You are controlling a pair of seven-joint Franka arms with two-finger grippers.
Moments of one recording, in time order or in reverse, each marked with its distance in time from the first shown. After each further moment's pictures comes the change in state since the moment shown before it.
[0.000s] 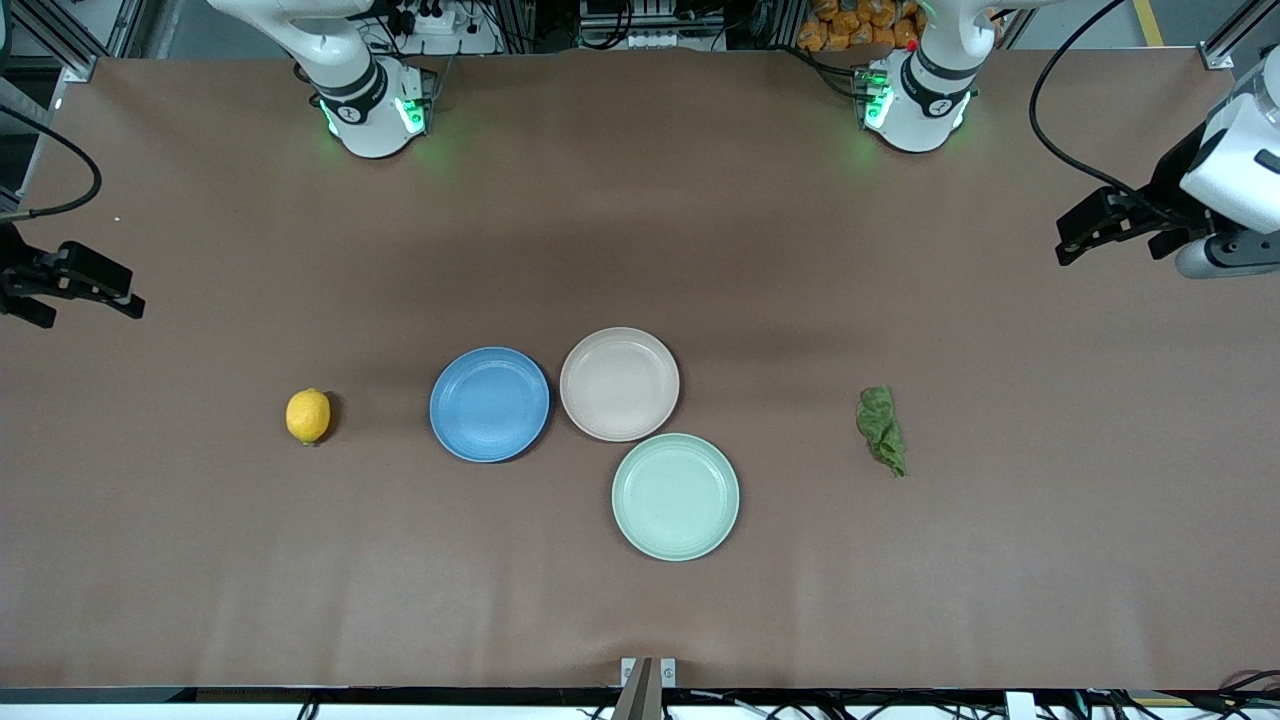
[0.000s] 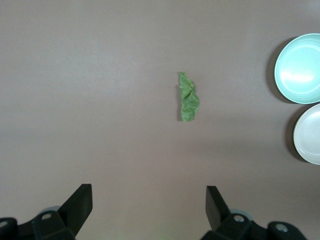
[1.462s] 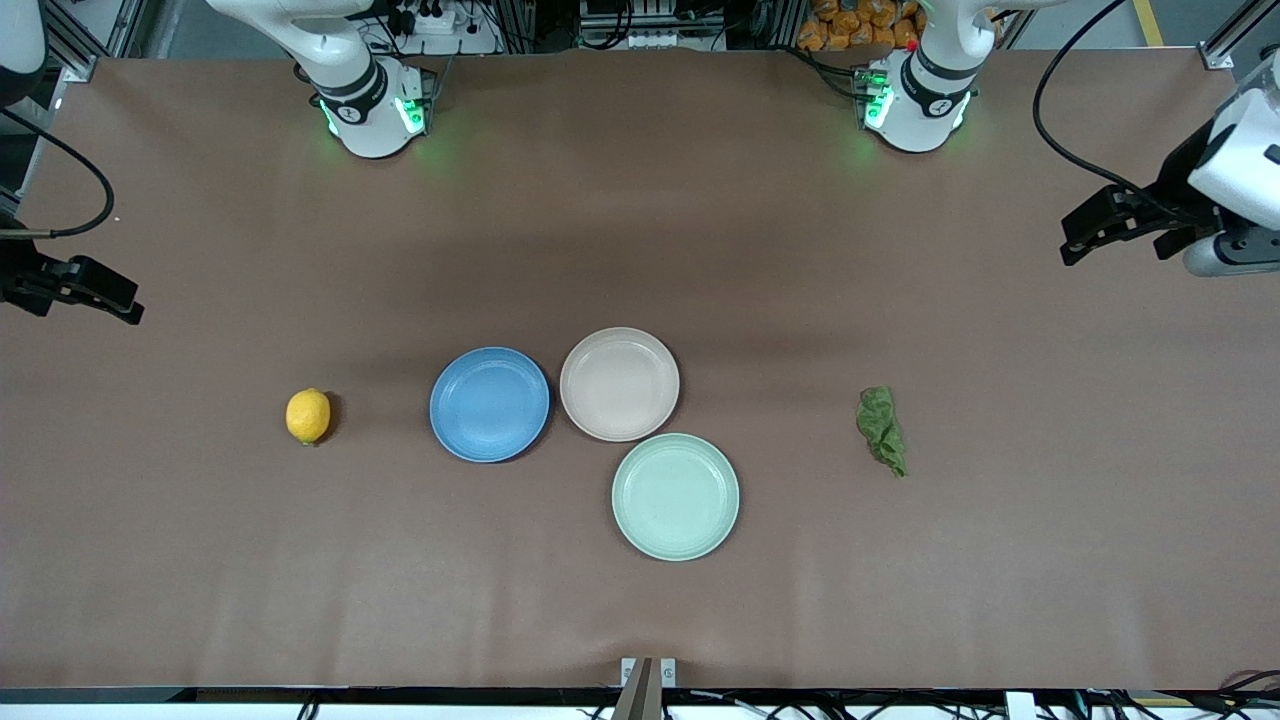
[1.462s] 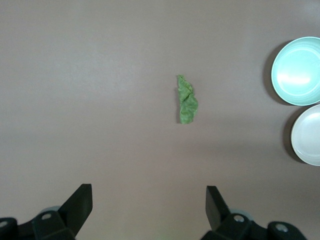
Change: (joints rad) left arm -0.042 -0.004 0.035 0.014 -0.001 0.000 0.005; right arm 0.033 0.002 0.010 0.018 -0.113 -0.026 0.198
